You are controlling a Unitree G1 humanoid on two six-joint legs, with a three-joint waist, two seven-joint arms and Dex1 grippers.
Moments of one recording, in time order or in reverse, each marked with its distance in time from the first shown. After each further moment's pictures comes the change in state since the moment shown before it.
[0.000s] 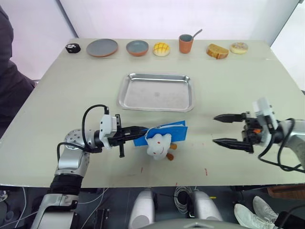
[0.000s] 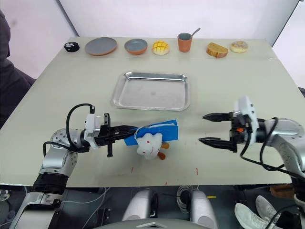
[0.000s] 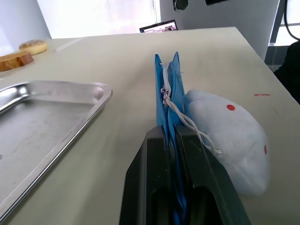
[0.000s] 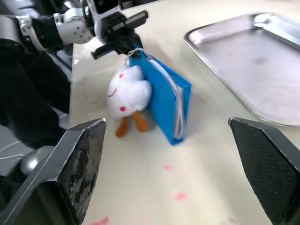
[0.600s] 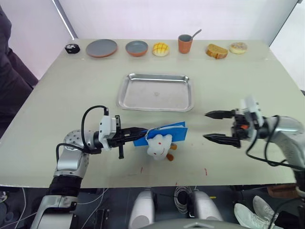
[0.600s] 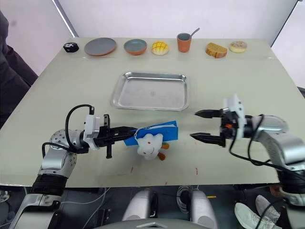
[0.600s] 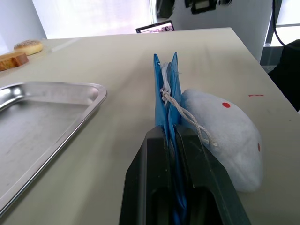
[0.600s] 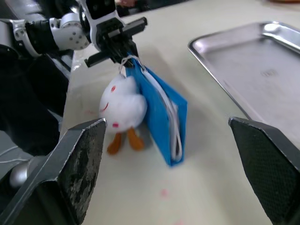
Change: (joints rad) left arm 0.020 0.004 -0.004 -0.035 -0.008 0.018 -0.009; right arm -0.170 0.191 0.227 0.134 -0.123 -0.077 -0.050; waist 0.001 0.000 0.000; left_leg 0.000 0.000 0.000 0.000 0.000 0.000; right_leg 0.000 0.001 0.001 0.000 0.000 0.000
